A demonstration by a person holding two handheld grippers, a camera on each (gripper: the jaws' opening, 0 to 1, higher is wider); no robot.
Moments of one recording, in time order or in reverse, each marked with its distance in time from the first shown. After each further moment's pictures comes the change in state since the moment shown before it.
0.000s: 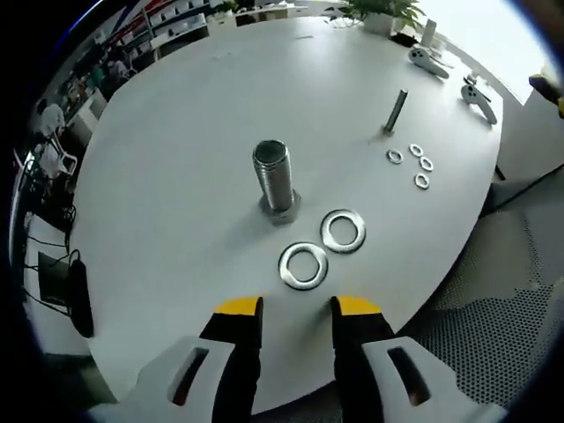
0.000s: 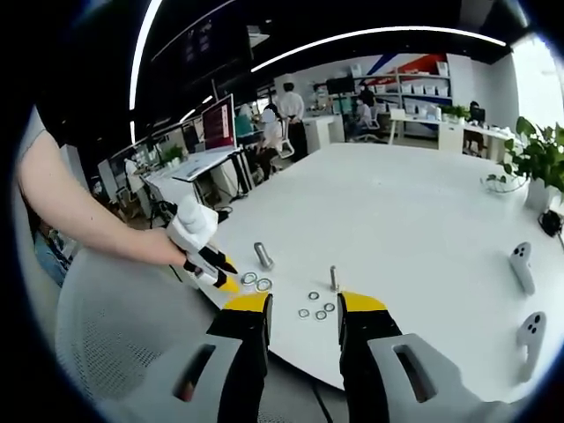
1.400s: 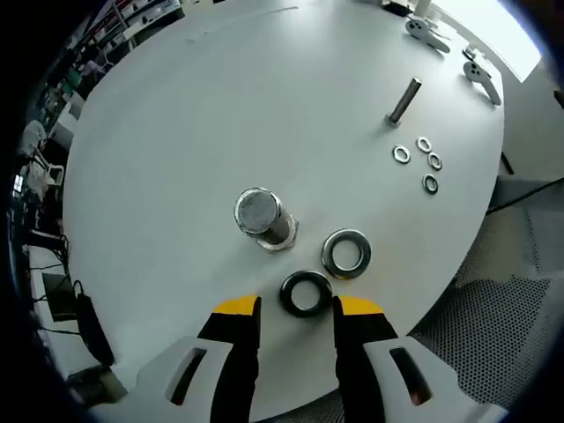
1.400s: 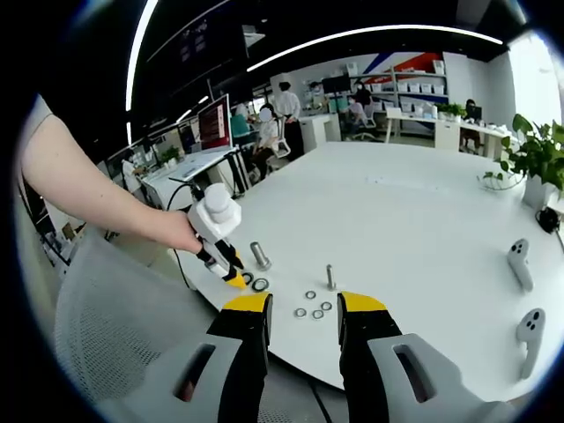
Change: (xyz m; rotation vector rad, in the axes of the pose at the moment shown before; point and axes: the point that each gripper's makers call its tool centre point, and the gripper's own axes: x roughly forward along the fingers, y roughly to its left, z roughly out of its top) left arm 0.012 0.002 0.020 0.078 0.193 -0.025; right arm -0.001 -0.004 -0.001 0.013 0.001 -0.017
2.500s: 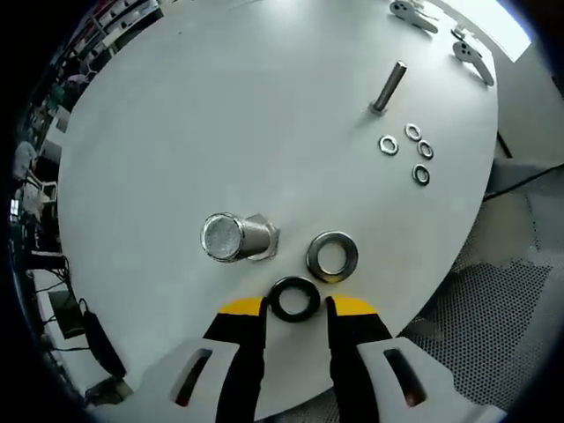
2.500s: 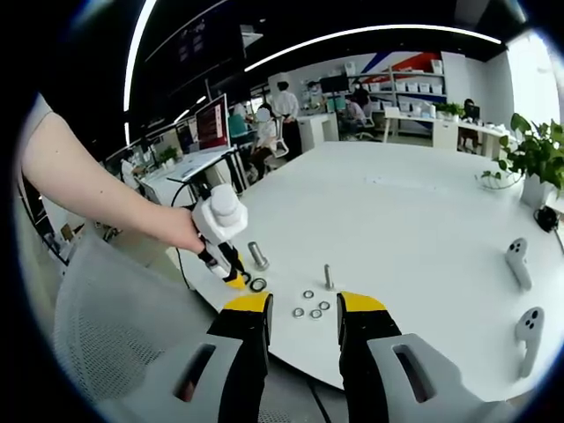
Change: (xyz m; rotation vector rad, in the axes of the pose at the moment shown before) left arm 0.001 -0.010 0.003 0.081 0.062 -0.012; right arm 0.000 -0.002 0.000 0.004 0.000 -0.011
